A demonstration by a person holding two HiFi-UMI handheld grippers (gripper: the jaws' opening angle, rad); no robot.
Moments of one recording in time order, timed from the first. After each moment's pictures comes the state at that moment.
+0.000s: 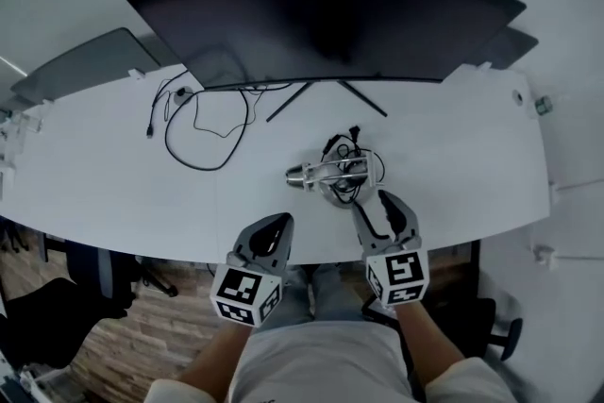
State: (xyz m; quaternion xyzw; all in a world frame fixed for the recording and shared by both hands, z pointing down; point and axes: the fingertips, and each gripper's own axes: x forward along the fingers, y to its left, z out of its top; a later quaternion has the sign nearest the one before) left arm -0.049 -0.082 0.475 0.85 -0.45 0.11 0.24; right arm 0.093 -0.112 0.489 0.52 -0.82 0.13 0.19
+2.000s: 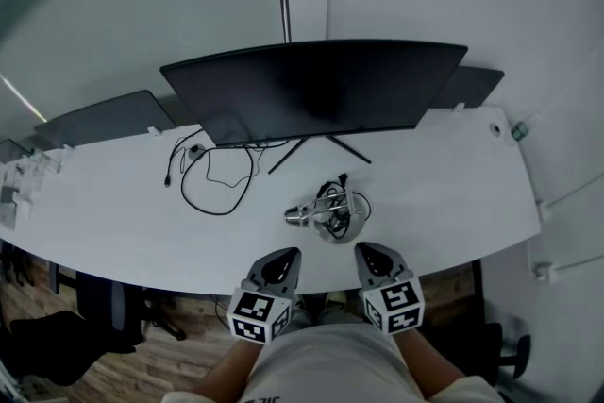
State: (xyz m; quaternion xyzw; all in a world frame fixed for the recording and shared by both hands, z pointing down) left arm -0.024 -0.062 0.438 0.87 -0.44 0.12 0.20; right arm 0.096 -0.067 0.446 0.50 -0.83 0.16 0.18
